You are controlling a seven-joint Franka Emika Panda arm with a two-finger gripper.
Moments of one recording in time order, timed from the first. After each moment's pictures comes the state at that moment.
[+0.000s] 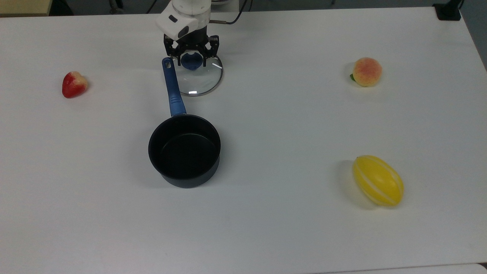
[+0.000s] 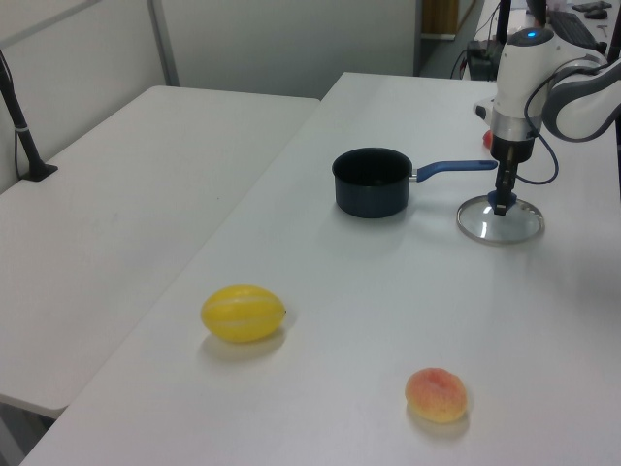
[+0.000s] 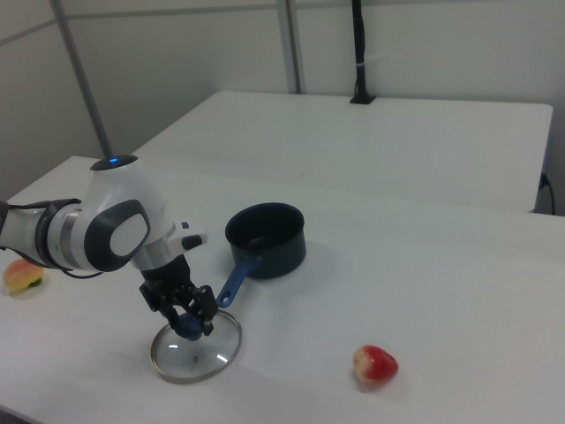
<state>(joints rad) 0.02 -0.07 0.01 -2.42 -0.18 2.39 0.02</state>
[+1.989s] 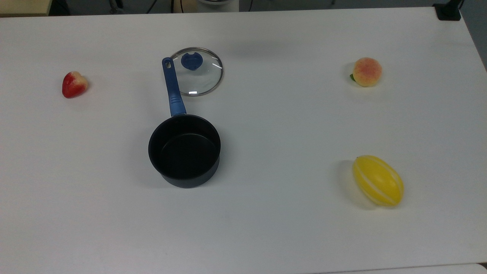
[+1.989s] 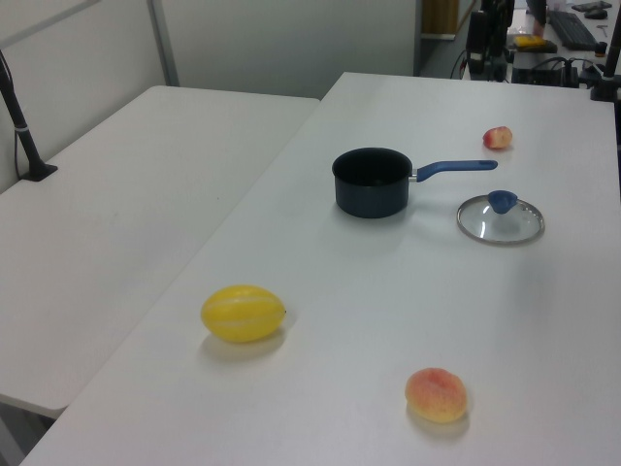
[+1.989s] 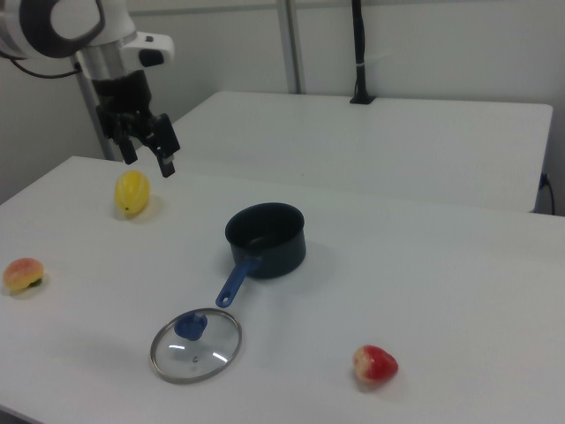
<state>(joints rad) 0.04 -0.07 0.01 -1.66 0.02 1.63 0.13</state>
